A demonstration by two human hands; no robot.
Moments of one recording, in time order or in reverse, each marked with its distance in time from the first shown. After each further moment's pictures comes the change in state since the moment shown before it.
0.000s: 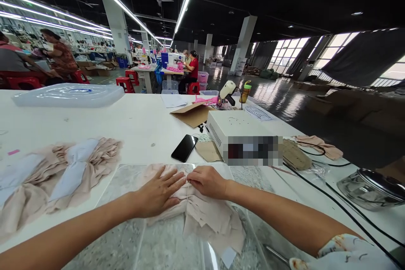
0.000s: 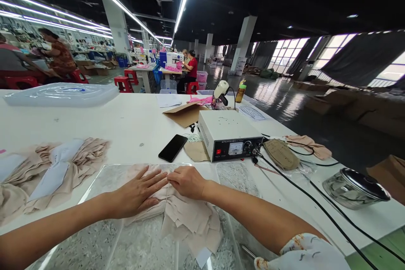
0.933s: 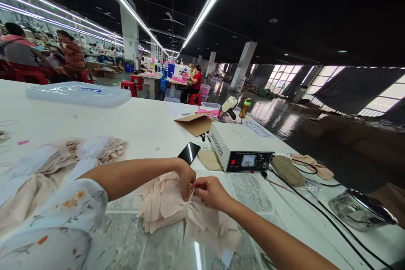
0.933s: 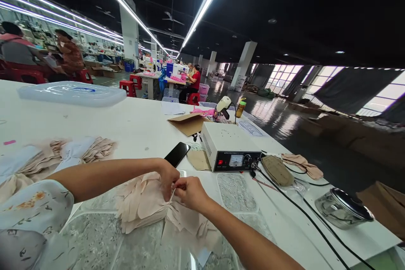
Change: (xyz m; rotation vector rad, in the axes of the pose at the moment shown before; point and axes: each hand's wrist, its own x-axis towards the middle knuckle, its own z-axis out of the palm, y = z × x) left_hand 0.111 -0.042 0.001 -0.786 -0.610 -0.286; right_hand 0.004 -0.044 -0.003 0.504 -0.115 0.688
